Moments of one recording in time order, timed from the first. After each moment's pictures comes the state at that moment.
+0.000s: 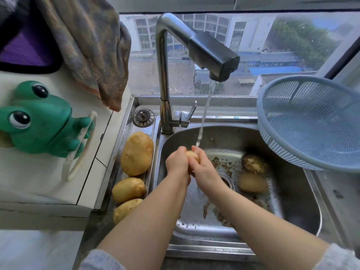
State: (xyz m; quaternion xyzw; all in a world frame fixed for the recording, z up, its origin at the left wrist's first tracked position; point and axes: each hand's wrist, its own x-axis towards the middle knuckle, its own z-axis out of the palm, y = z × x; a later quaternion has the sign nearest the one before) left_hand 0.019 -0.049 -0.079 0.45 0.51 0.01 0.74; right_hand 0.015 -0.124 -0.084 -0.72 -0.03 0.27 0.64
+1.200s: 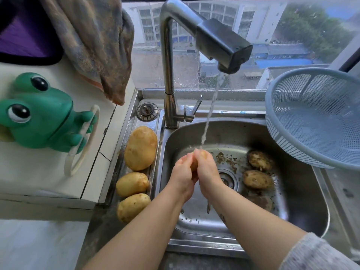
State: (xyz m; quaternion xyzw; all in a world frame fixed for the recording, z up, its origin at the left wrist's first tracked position) left_hand -0.011 -0.052 -0.108 0.42 0.40 -0.03 0.81; right_hand 0.016 -0.105 -0.104 -0.66 0.18 0.27 0.68
